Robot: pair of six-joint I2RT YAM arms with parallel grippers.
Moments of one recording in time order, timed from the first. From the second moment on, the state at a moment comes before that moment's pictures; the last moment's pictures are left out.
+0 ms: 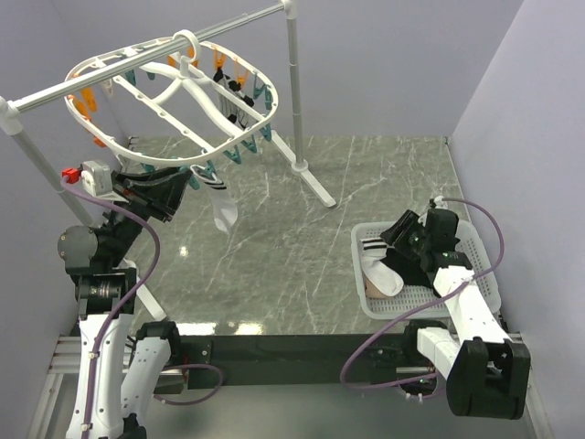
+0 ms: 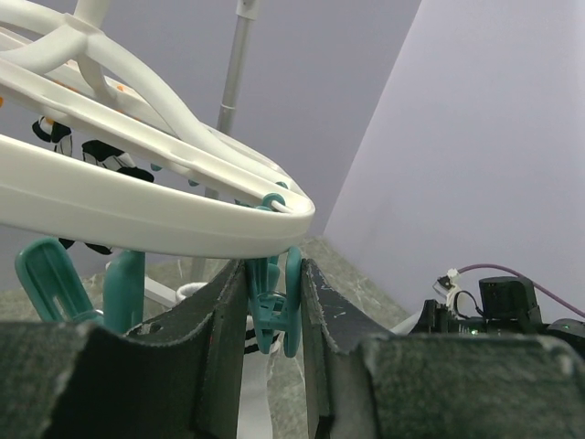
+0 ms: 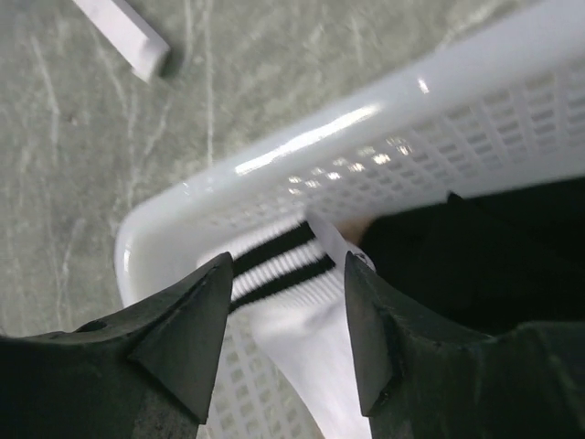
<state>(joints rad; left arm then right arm) 0.05 0.61 0.87 0.20 0.57 -0.60 -0.08 0.96 0.53 -0.29 -0.24 0.56</state>
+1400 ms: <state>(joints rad) 0.05 0.62 0.87 0.22 0.59 -0.62 -0.09 0.87 0.57 -0.27 -0.41 0.63</state>
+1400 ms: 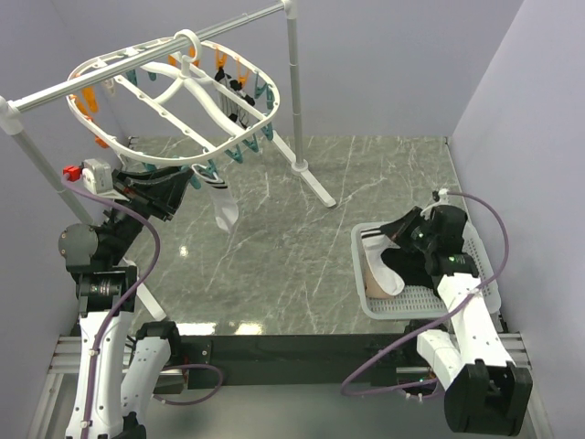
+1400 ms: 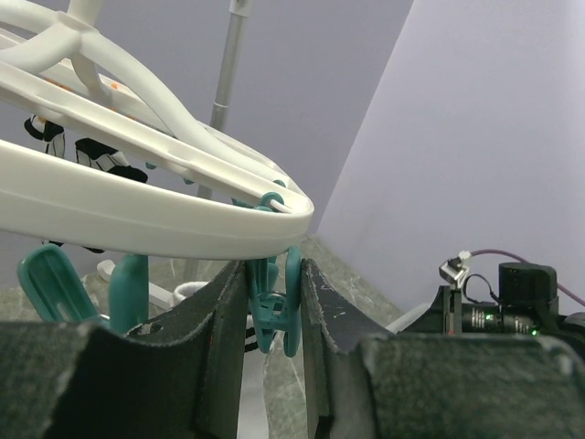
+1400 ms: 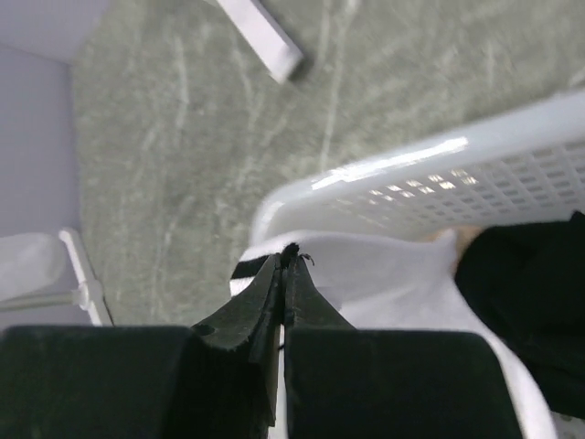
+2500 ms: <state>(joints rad) 0.05 0.67 0.87 0.25 0.63 -0.65 -0.08 0.79 0.90 -0.88 0.04 0.75</state>
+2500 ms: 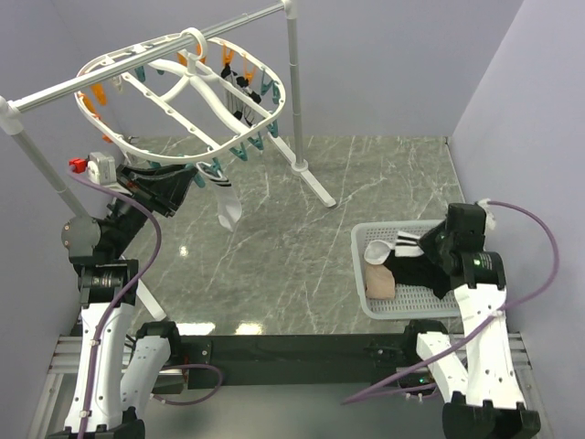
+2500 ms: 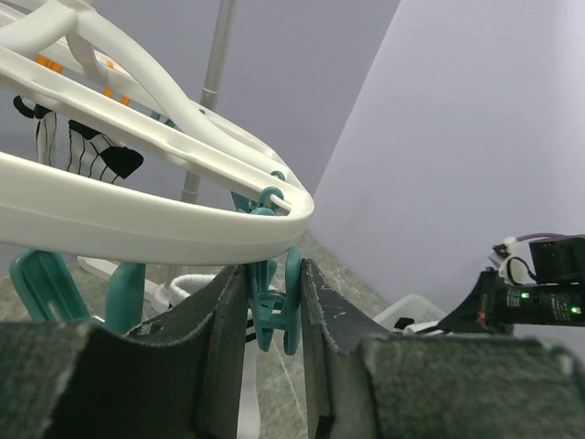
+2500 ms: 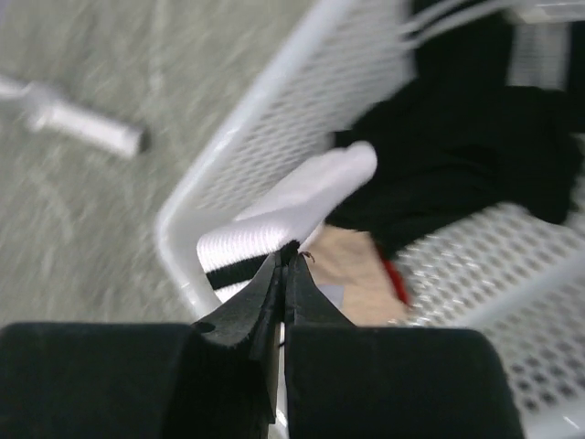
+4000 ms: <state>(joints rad) 0.05 0.66 0.87 0.27 0.63 -0.65 -0.09 0.93 0.61 -0.62 -0.06 0.88</state>
